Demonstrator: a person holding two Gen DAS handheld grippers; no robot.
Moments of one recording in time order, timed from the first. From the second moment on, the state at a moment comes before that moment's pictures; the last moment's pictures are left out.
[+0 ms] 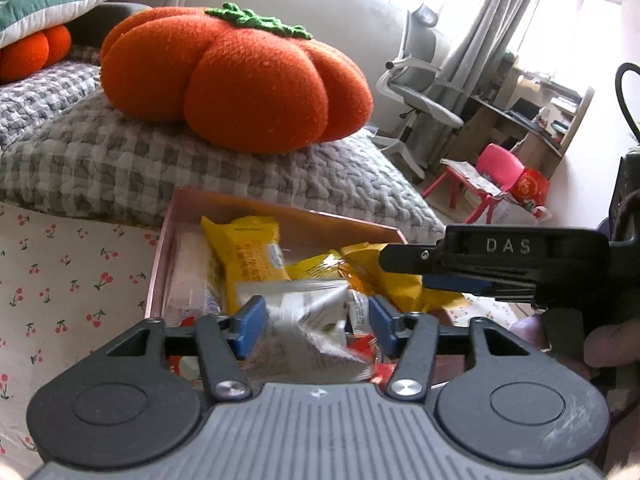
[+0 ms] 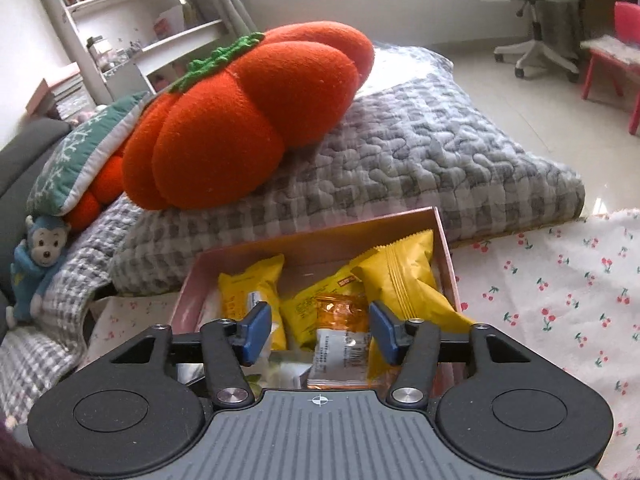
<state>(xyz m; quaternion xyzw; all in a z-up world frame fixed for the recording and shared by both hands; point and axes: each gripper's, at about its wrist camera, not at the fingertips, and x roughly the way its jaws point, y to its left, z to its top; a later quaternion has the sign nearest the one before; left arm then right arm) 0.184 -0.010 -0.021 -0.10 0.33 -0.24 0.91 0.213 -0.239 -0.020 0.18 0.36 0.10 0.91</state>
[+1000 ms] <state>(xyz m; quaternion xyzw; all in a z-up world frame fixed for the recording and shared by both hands) 0.114 -0.016 0.000 0.01 0.36 -0.19 0.91 0.088 -0.276 -0.013 0.12 0.36 0.12 0.92</state>
